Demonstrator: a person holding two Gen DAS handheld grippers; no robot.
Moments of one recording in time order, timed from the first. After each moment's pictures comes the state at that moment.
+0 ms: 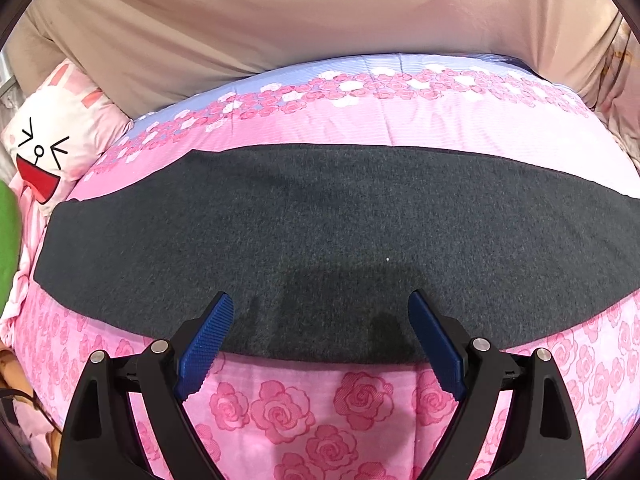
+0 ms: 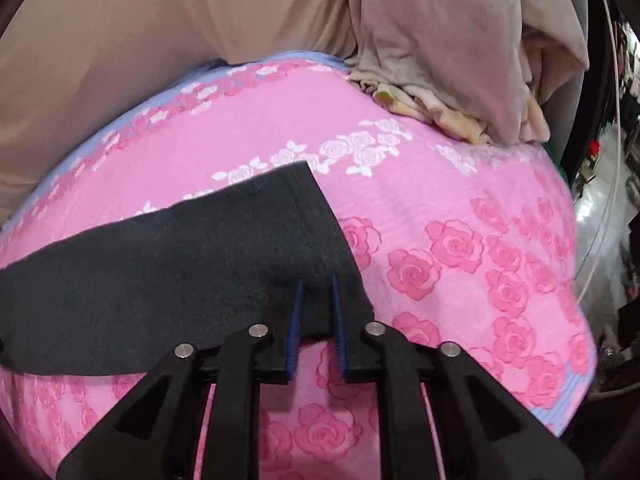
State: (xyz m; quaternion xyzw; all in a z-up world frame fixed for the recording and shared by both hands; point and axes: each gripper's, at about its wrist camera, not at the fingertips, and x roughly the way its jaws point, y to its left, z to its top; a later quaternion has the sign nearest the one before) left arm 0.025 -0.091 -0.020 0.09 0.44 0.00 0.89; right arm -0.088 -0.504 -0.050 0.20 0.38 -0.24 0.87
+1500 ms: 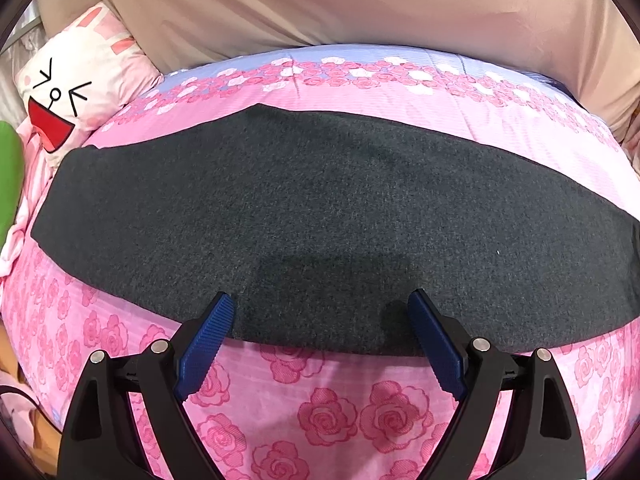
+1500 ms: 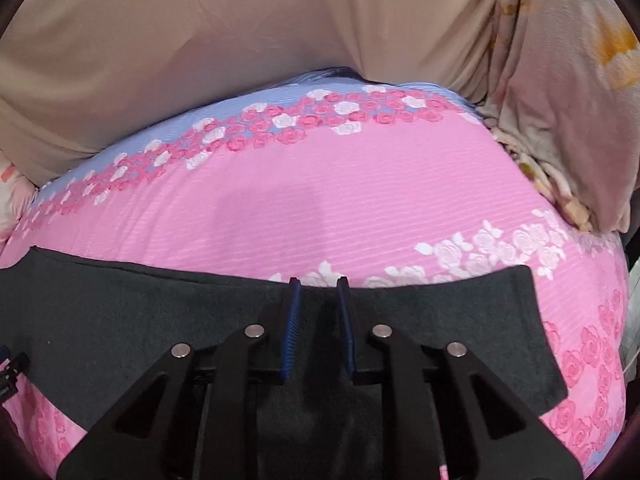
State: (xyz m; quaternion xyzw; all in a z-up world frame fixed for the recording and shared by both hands) left arm 0.035 -0.013 -0.036 0.03 0.47 0.03 0.88; right arm 0.035 -0.422 -0.036 0.11 0.42 -0.14 0.89
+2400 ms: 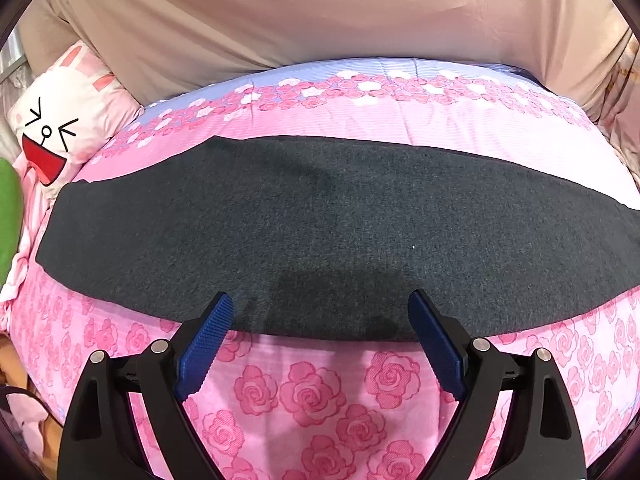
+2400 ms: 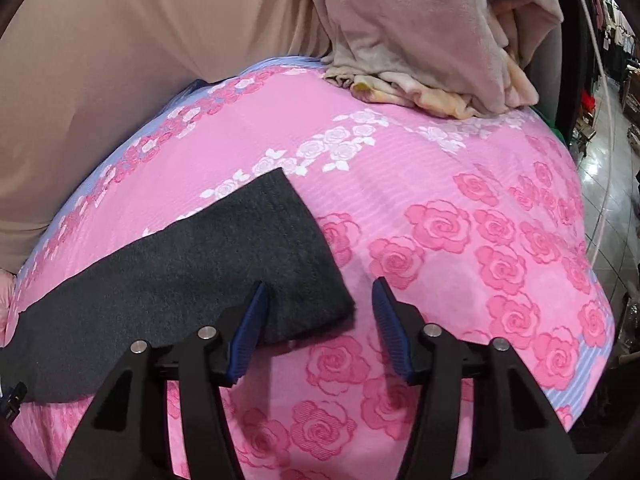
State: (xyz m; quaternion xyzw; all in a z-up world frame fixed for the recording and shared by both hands) left arm 0.014 -0.065 -0.016 0.07 0.45 0.00 0.89; right arm -0.087 -0.522 -0.060 0.26 0.38 -0.24 0.86
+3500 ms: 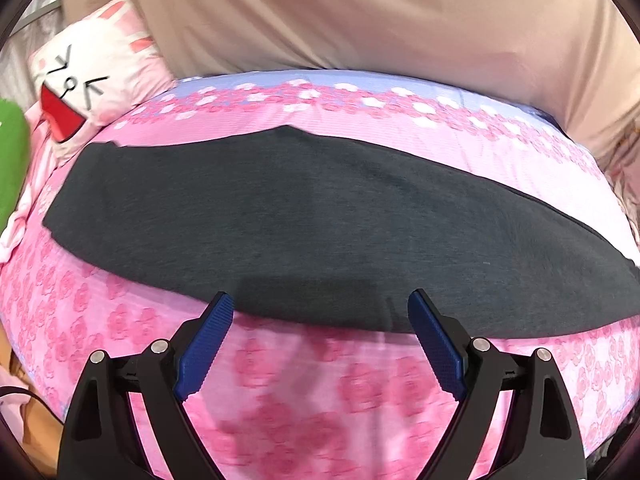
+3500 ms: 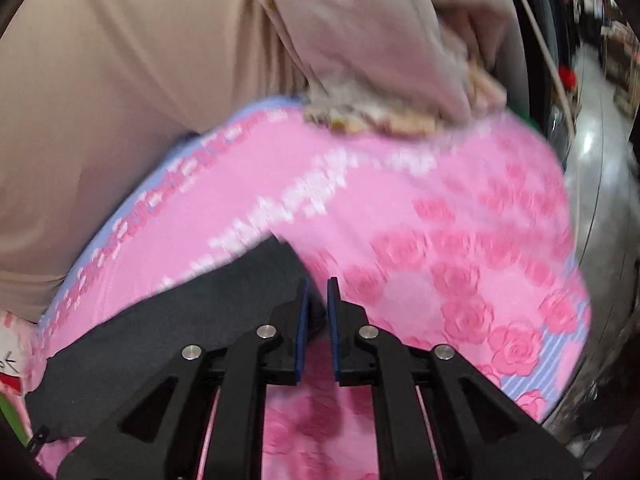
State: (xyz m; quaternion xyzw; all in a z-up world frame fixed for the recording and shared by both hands) left arm 0.008 0.015 -0.006 0.00 0.44 0.01 0.90; right arm -0.128 -0.533 -0.055 0.31 0.35 -0.27 0.84
